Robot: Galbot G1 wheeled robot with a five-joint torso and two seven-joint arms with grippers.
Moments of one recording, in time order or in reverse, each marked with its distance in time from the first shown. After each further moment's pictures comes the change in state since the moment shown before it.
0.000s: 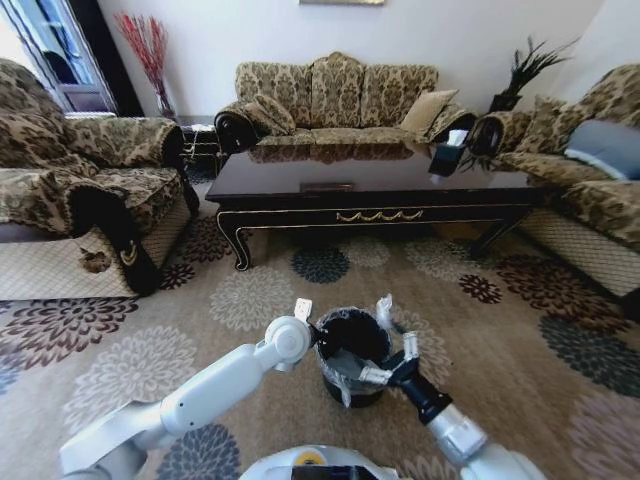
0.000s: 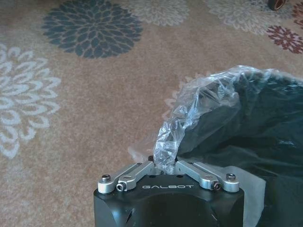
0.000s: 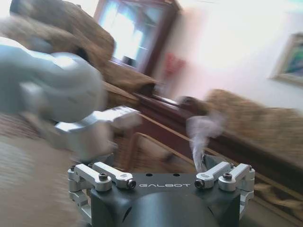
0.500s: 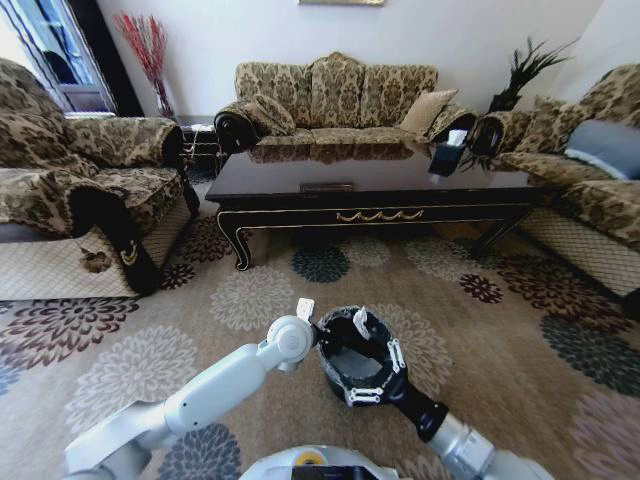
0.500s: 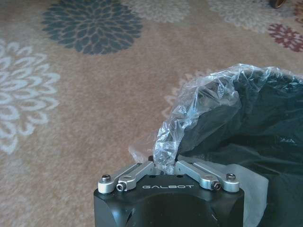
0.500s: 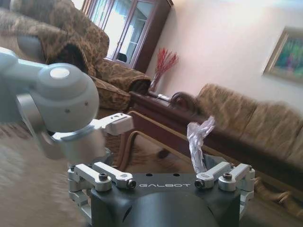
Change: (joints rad) left arm 0.034 -0.002 -0.013 -0.005 0.024 0.000 0.002; right arm -0.062 0.014 -0.031 0.049 -0.136 0.022 0.150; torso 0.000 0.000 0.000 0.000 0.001
